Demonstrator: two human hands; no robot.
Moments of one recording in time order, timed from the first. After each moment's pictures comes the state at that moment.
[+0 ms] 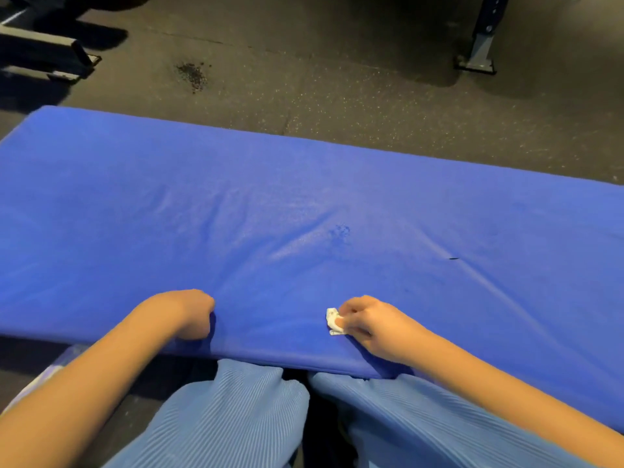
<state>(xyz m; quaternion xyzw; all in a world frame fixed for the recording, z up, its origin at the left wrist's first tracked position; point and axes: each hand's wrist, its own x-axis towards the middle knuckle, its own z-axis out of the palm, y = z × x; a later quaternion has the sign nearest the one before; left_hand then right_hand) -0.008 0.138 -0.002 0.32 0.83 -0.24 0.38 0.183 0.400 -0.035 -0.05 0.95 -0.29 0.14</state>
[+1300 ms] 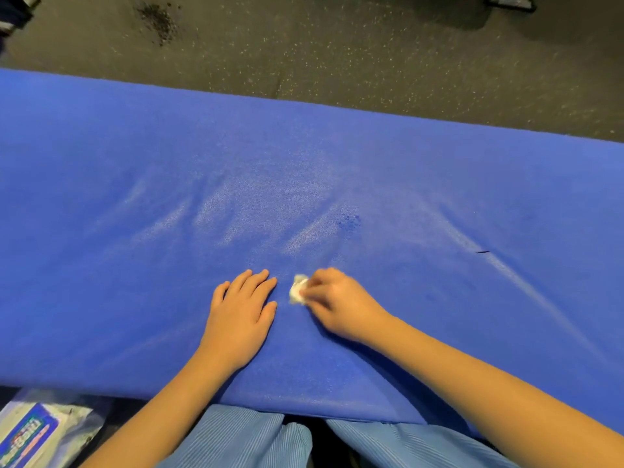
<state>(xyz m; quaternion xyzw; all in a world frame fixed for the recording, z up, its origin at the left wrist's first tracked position) 0.013 0.191 -0.101 0.32 0.92 0.10 0.20 0.091 0.383 -0.094 -0.01 0.95 -0.31 0.09</state>
